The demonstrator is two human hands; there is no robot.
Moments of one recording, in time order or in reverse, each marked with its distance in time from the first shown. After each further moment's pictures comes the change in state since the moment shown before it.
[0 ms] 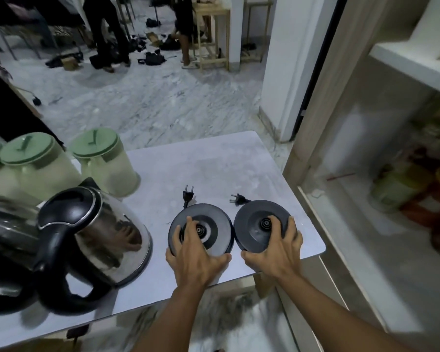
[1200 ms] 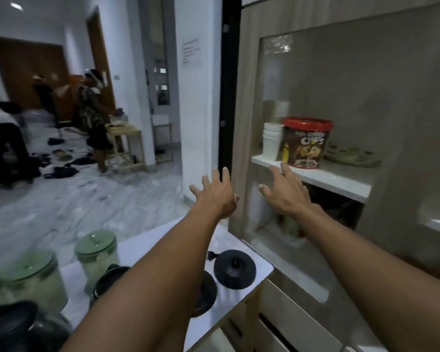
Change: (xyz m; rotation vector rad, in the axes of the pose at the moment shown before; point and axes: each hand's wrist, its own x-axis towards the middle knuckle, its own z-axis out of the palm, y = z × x) left_hand -0.048 0.177 -0.279 0.273 -0.121 0.931; right_hand -0.162 -0.156 -0.277 -0.124 0.546 0.096
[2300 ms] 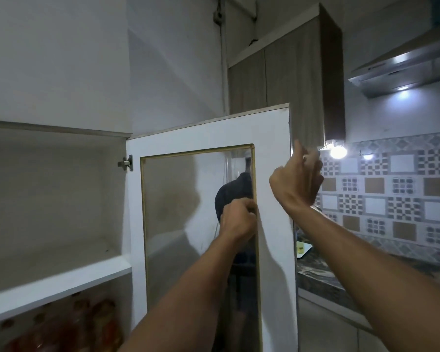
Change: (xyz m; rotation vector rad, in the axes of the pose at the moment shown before) left_hand -0.649 0.538 -0.170 -1.036 -0.615 1.449; right_hand -0.709 0.165 -0.535 -0.685 1.497 1.045
